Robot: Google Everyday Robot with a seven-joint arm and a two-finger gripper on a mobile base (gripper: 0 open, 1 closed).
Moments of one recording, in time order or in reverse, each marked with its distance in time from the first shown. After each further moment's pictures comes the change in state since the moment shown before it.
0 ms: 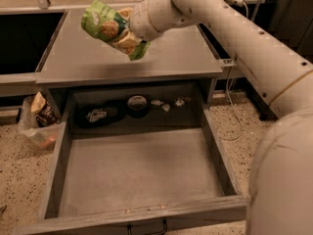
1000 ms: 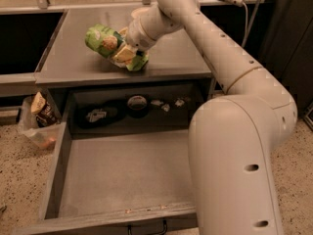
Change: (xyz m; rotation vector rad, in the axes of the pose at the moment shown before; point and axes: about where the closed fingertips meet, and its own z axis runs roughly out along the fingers) arm 0.053 0.029 0.066 -0.269 0.044 0.245
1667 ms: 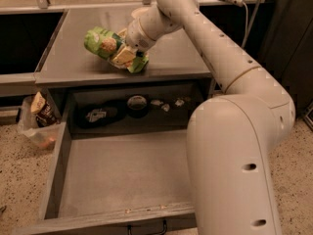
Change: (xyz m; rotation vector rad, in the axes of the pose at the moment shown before) arm -0.002 0.004 -0.001 -0.020 -0.004 0.004
